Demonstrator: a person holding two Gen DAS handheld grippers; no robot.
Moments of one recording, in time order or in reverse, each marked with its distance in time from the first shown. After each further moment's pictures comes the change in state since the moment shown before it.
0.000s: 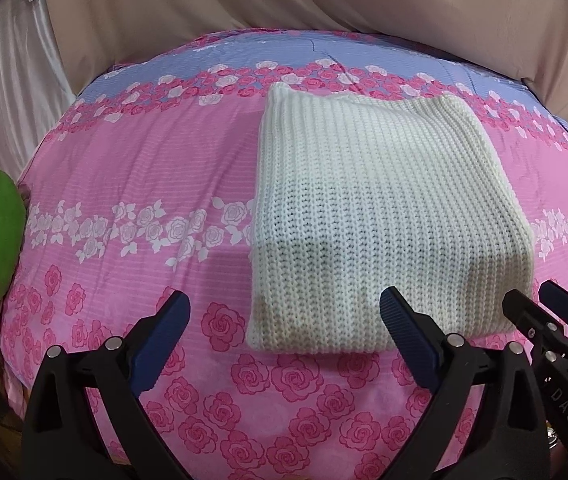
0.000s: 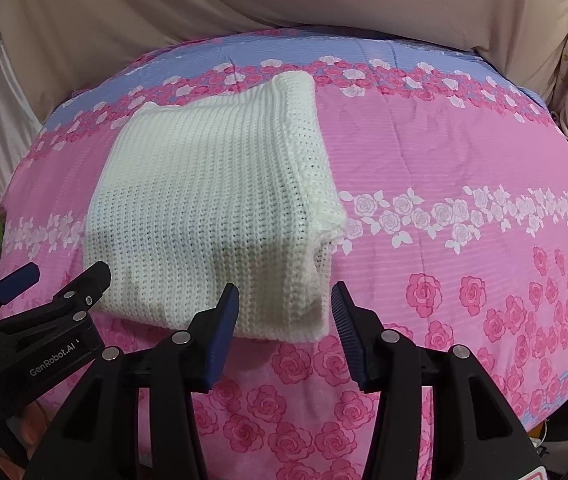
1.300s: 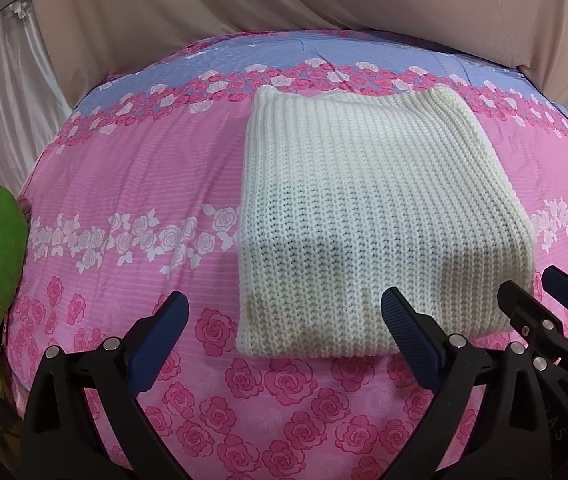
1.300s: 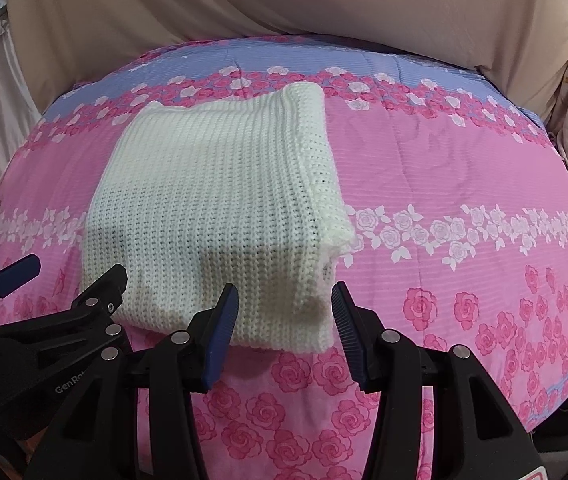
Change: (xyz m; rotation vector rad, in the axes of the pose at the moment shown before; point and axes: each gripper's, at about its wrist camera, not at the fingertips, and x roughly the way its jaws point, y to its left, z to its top) left arm 0.000 -0.016 0.001 0.042 -0.008 0.027; right arm -0.003 0.013 0.004 -0.045 -0.022 -0.044
